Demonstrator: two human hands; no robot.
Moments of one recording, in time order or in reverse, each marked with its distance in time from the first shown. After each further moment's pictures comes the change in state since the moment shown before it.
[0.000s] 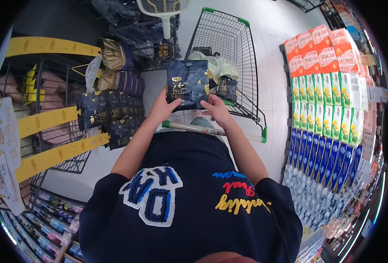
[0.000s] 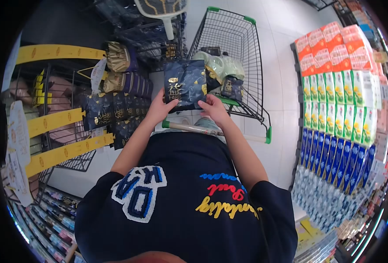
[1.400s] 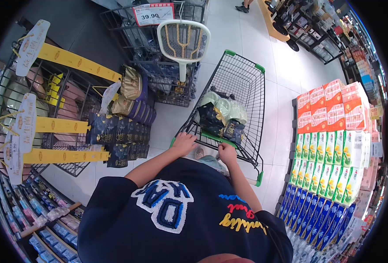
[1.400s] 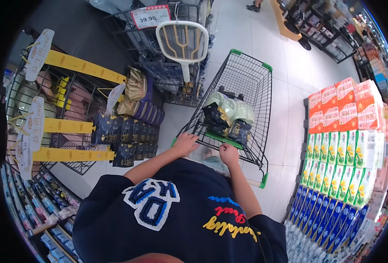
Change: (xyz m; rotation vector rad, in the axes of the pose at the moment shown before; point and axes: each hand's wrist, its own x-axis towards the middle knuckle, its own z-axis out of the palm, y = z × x) left_hand 0.076 -0.067 0.094 1.018 -0.081 0.297; right_hand 0.057 0.004 -0.118 -1.075 0.312 -0.153
